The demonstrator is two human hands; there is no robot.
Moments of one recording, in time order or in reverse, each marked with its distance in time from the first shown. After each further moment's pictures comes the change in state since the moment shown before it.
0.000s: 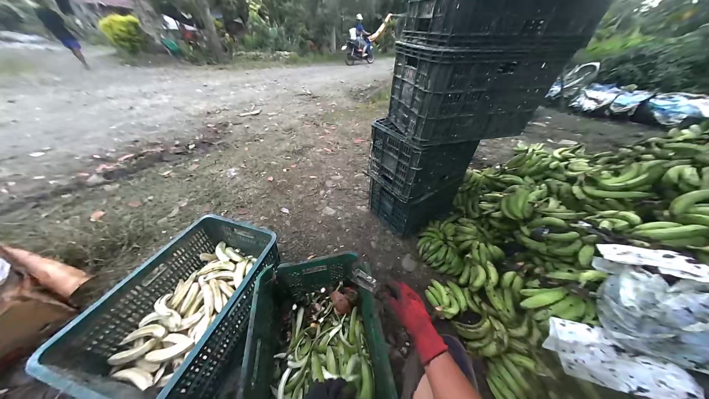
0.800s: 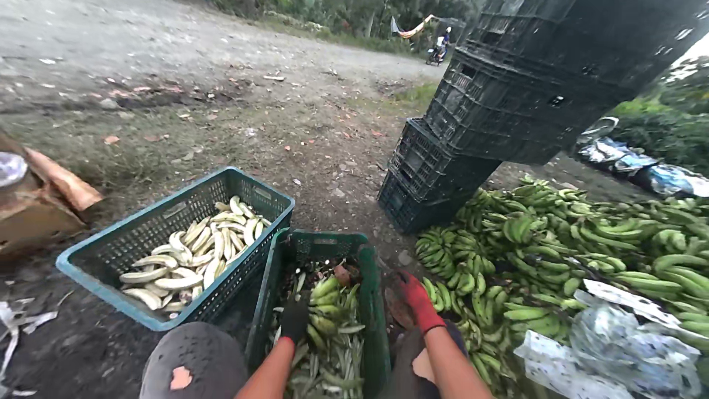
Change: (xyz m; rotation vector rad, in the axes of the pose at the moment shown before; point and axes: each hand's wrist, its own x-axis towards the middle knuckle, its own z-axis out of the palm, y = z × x) left_hand 0.020 -0.063 -0.063 -0.862 0.556 -0.916; right_hand 0.011 0.012 0.020 -0.096 -0.018 0.079
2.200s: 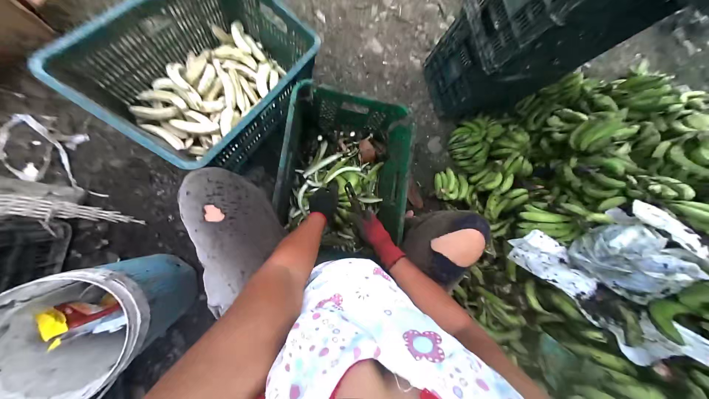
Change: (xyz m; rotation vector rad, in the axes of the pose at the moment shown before) left_hand -0.049 -0.020 0.023 0.268 -0.277 -0.188; right_hand -0.136 -0.039 0.172 0.348 -0.530 0.202
